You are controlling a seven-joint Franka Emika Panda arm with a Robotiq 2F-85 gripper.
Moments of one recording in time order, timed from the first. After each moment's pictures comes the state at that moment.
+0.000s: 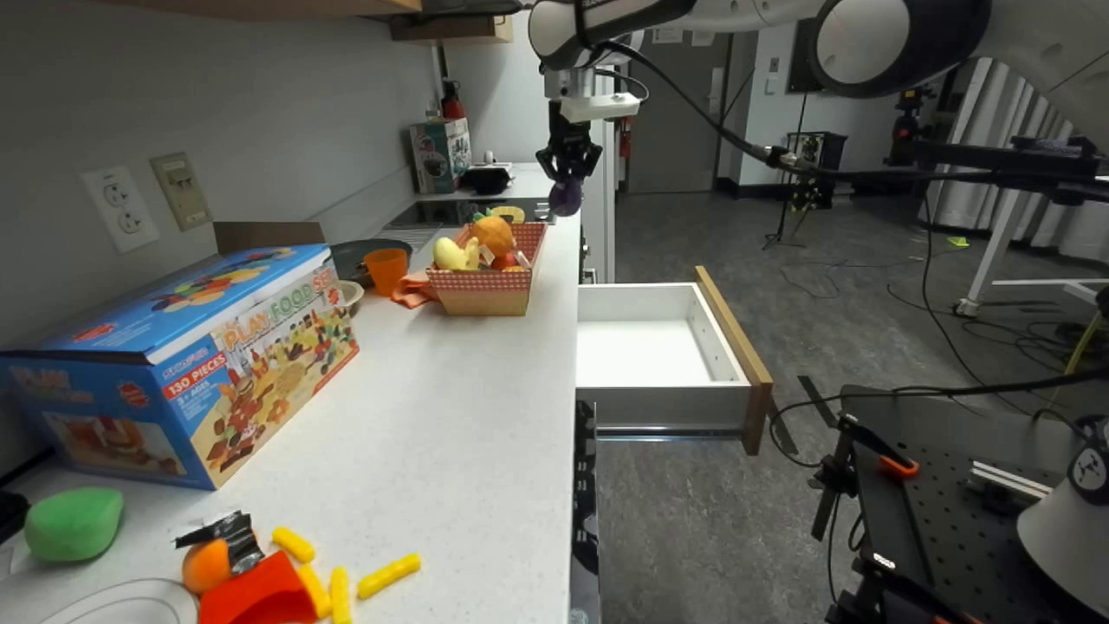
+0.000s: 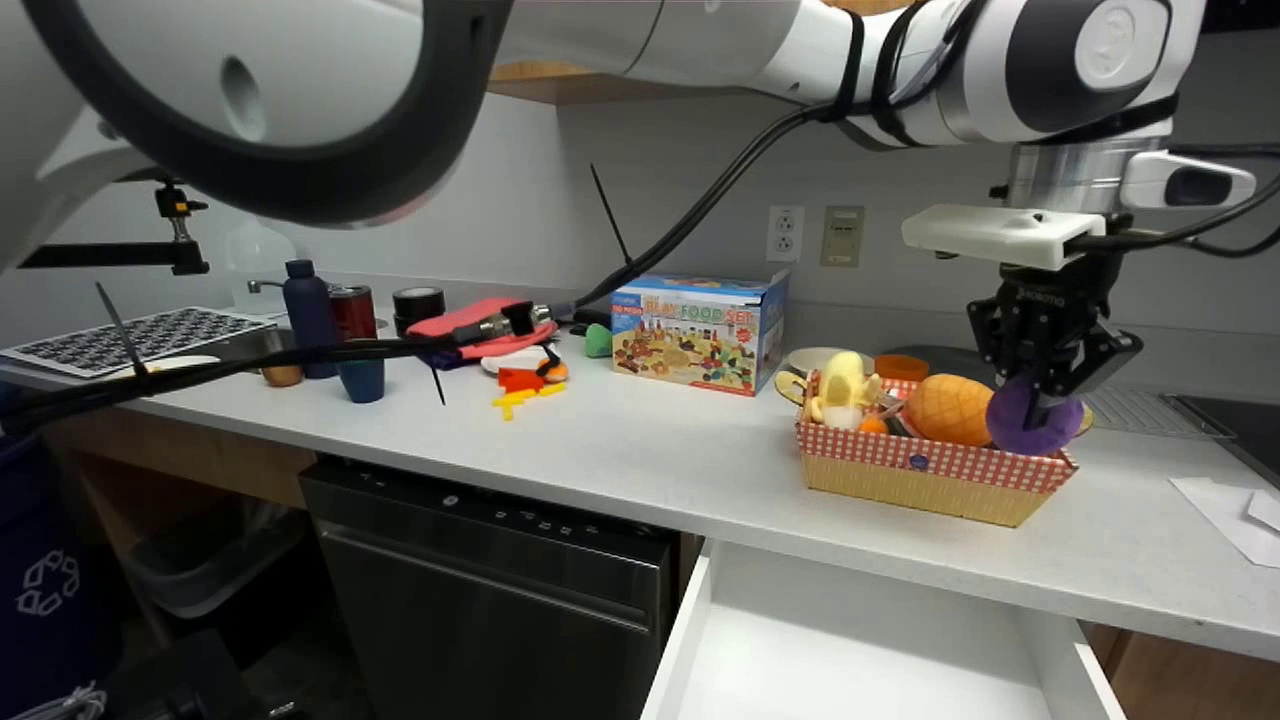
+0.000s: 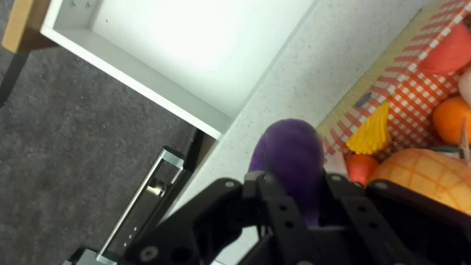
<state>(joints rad) -0.40 0.85 -0.13 -0.86 0.07 1.78 0.14</state>
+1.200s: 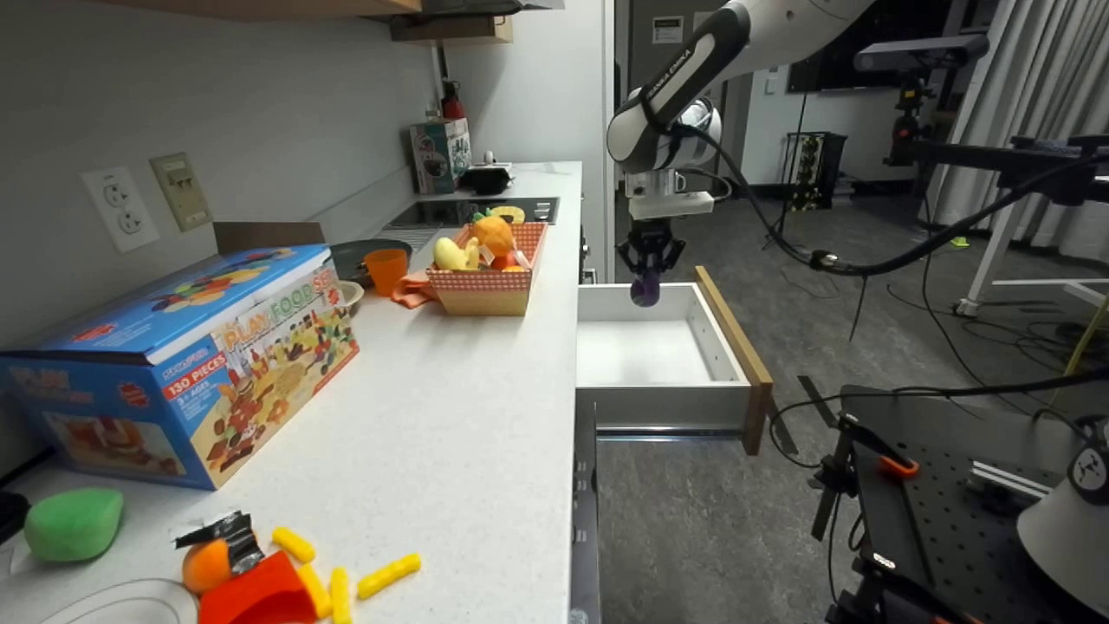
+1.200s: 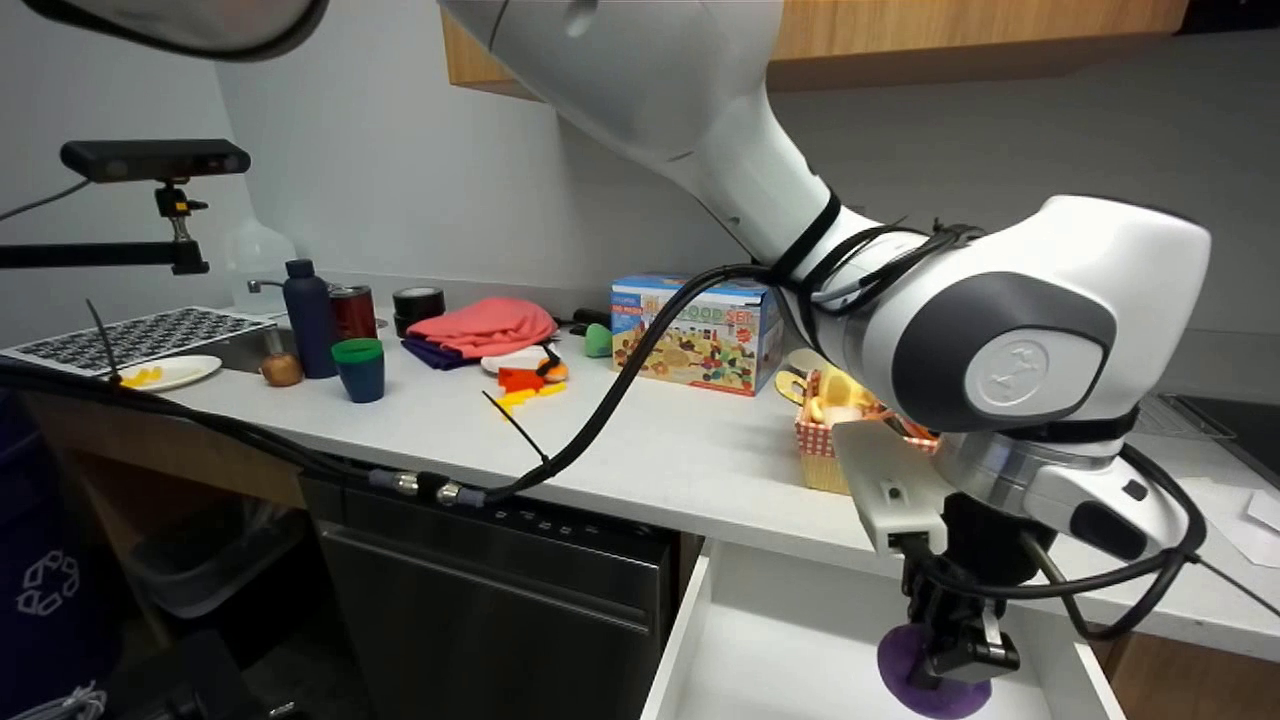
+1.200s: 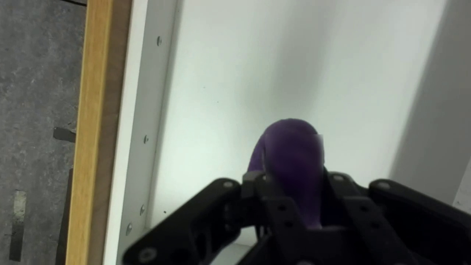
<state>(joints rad) -0.41 0.58 -0.21 -1.73 0.19 2.19 0.32</state>
